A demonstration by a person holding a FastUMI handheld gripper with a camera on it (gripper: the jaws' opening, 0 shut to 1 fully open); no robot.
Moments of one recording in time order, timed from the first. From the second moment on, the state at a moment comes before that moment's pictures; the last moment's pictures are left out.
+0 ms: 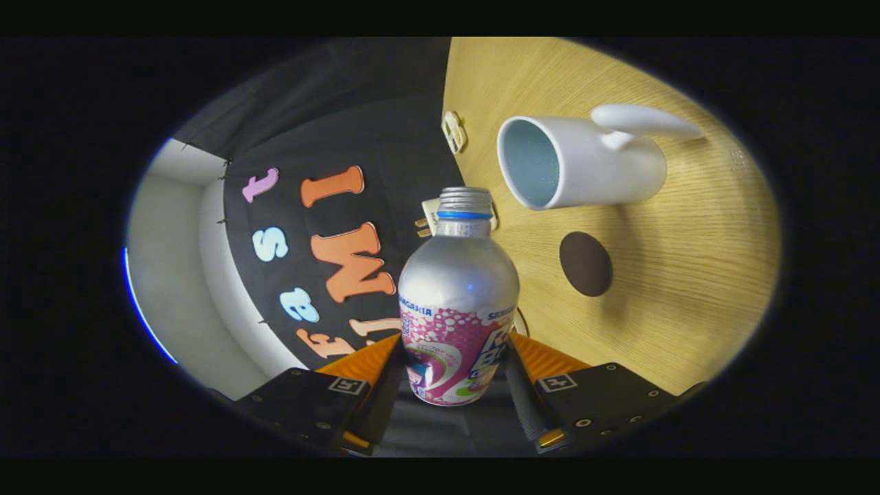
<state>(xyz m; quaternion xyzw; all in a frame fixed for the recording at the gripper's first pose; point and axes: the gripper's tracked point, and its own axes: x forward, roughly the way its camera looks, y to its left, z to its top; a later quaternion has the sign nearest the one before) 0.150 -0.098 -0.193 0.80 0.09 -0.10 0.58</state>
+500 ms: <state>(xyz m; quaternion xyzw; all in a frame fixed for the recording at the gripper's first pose) 0.151 -0.101 -0.189 0.82 0.08 -0.10 0.56</state>
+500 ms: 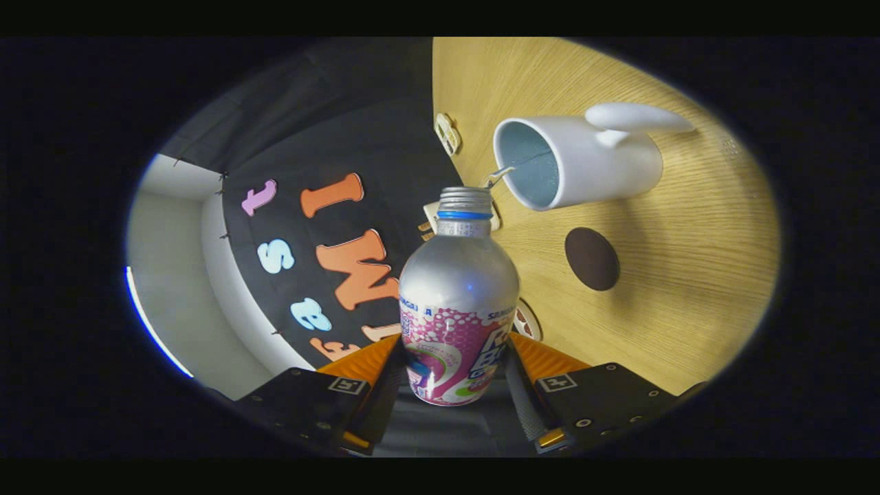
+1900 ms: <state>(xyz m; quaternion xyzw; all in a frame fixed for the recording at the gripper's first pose) 0.152 -0.127 -0.172 0.87 0.03 -0.09 0.49</state>
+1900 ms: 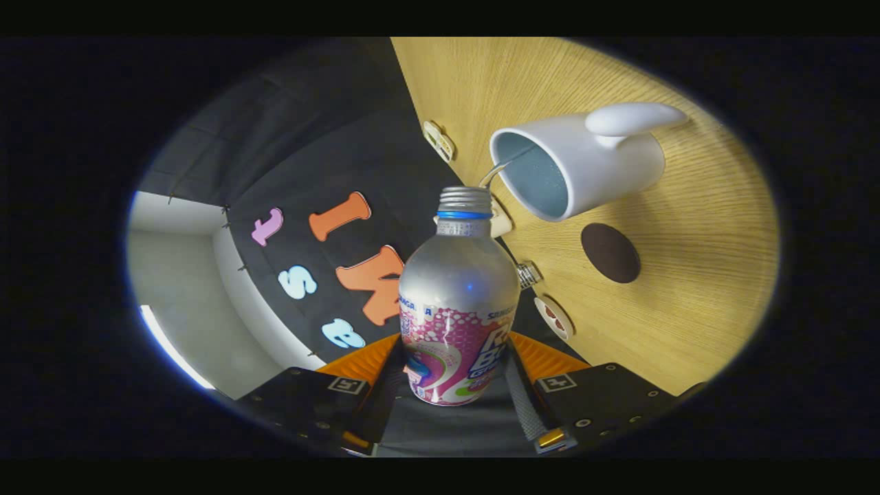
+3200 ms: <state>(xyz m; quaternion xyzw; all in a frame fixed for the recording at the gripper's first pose) 0.161 -0.136 -0.150 0.91 0.01 -0.08 0.40</state>
